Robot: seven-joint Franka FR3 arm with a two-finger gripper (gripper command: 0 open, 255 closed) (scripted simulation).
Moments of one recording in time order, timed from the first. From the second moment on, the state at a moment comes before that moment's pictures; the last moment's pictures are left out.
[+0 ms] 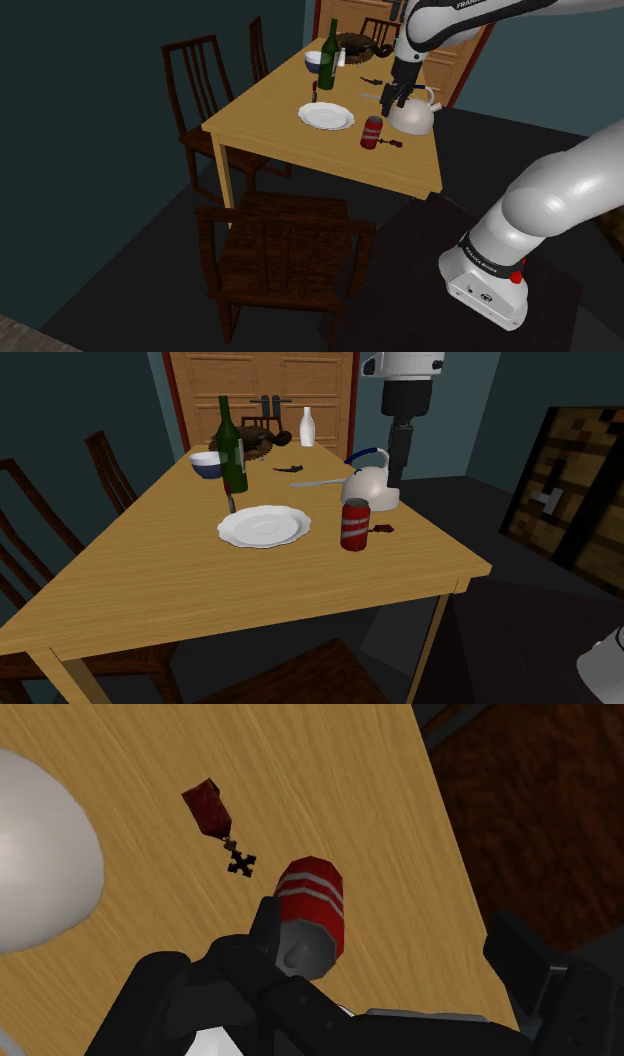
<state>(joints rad) -0.09 -0.35 -0.13 -2.41 -0.11 2.07 -0.20</state>
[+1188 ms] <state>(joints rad) -0.10 0.00 -0.20 -2.33 0.01 2.32 -0.32</state>
